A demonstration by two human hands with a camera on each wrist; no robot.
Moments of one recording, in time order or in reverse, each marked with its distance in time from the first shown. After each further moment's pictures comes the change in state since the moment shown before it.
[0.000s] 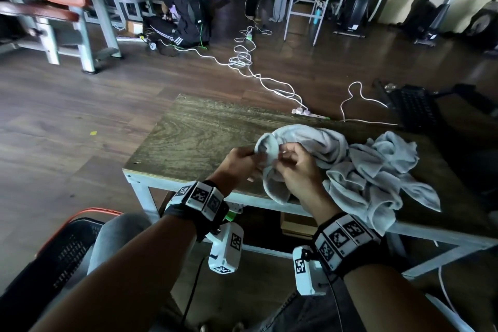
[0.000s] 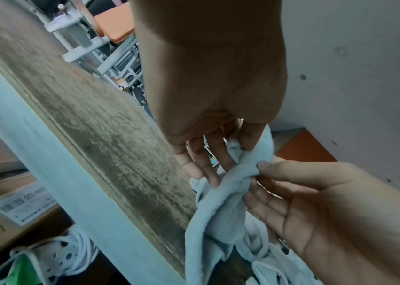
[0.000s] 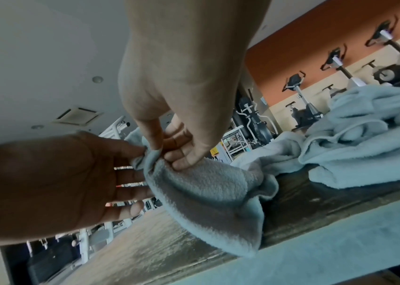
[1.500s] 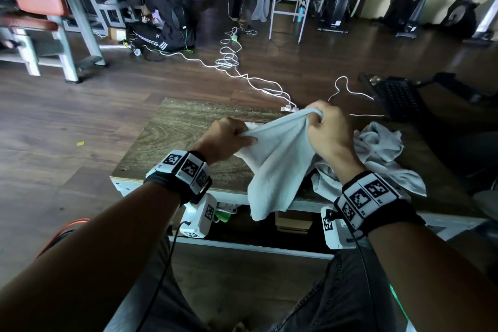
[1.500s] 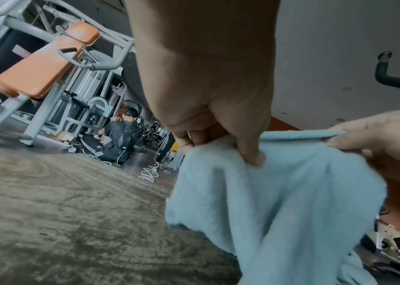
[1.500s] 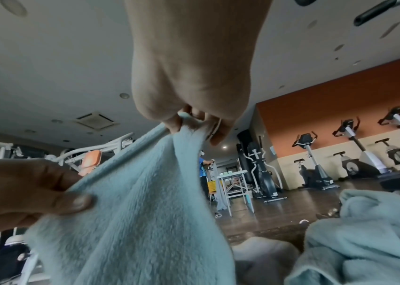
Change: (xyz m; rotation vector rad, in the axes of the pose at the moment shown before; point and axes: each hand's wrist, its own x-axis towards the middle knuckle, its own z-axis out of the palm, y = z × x) left_hand 0.032 0.040 -0.028 0.796 -0.031 0.341; right_hand 0.035 -0.056 -0.075 -0.574 0.291 -0.360
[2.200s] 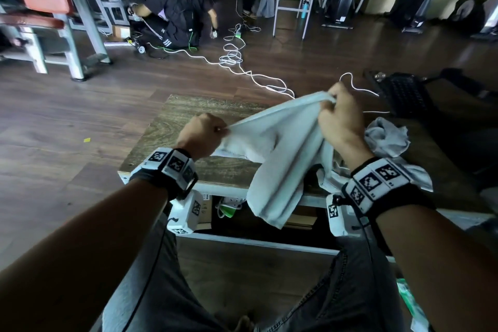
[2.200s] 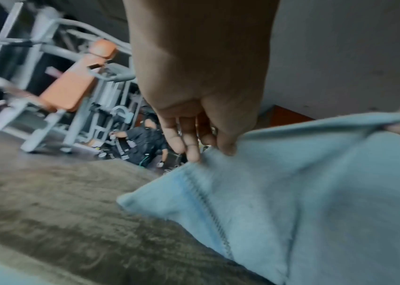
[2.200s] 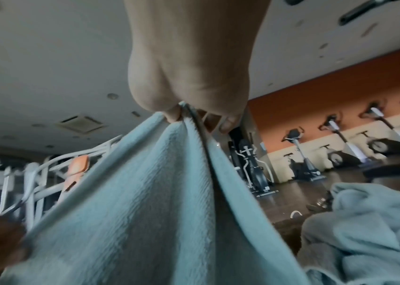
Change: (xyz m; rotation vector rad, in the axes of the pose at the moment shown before) left_hand -0.014 -0.043 -0.020 0.203 0.142 -0.019; right_hand 0.009 -0.001 -0.005 0.012 0.049 0.066
